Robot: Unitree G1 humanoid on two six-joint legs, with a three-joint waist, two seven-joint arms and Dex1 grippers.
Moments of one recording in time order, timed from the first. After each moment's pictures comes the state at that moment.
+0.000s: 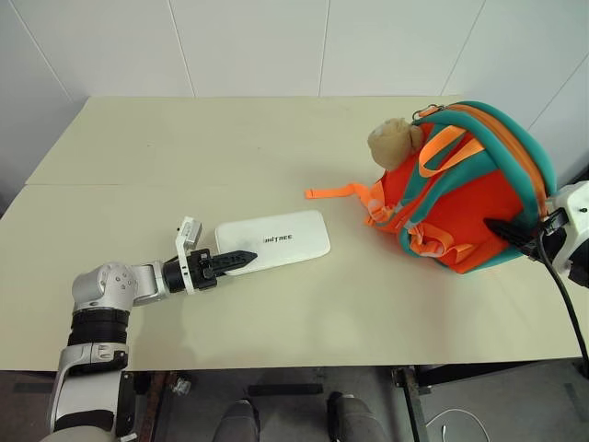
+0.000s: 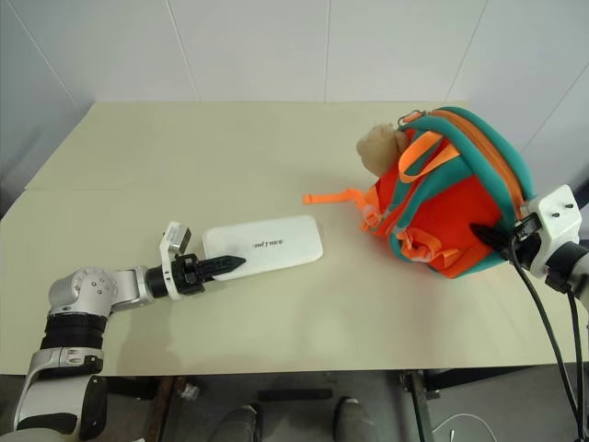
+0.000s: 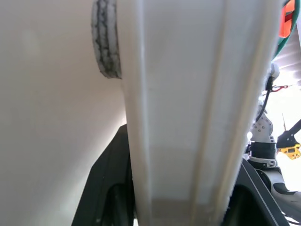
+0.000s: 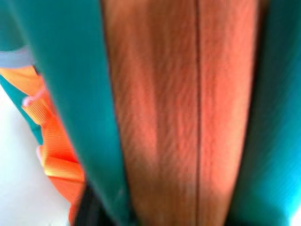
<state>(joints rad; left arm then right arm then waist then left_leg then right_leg) -0.64 0.56 0.19 0.41 -0.80 1.24 -0.90 -0.26 -0.93 -0.41 0.11 0.37 0.31 0.83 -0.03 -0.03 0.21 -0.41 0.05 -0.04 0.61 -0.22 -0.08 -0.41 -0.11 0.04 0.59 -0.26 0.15</state>
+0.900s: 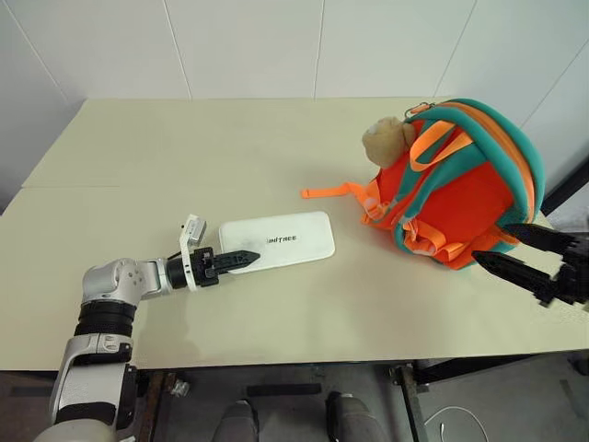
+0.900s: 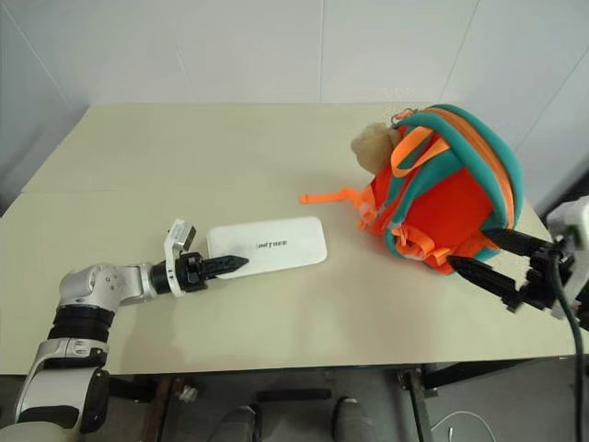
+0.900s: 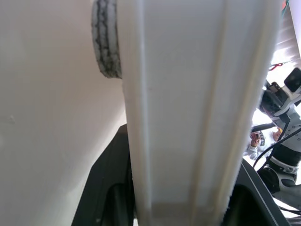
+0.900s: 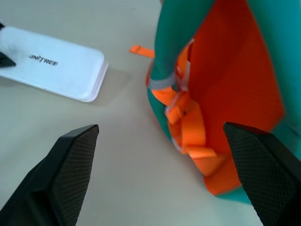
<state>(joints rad) -0.68 0.56 0.12 0.49 -0.71 1.14 -1.04 -0.11 -0.89 -0.69 -0.47 0.88 0.98 0.74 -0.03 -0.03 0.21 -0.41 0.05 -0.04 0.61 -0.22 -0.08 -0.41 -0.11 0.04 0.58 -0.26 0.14</state>
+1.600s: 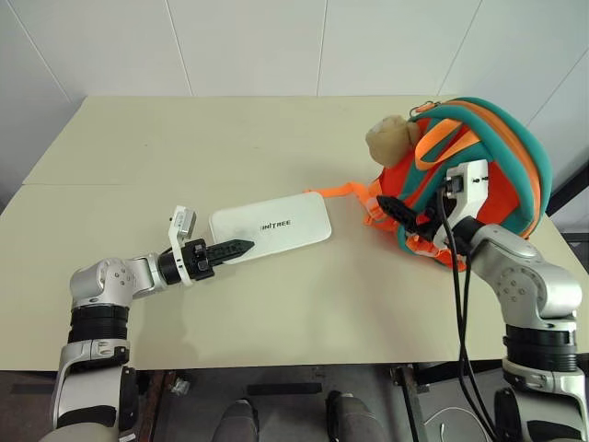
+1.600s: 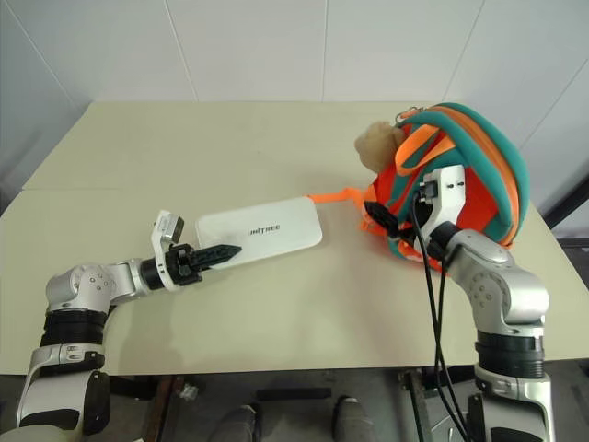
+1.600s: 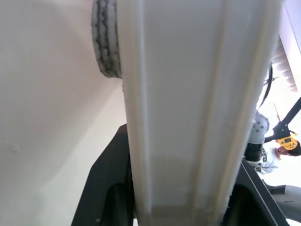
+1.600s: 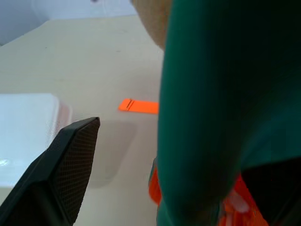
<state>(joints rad) -0.64 0.55 0.25 0.39 -0.75 1.19 -0.98 -0.58 -0.48 -0.22 -0.07 0.57 0.69 0.39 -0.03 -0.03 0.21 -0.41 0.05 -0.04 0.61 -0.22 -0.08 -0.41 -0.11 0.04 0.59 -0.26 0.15</state>
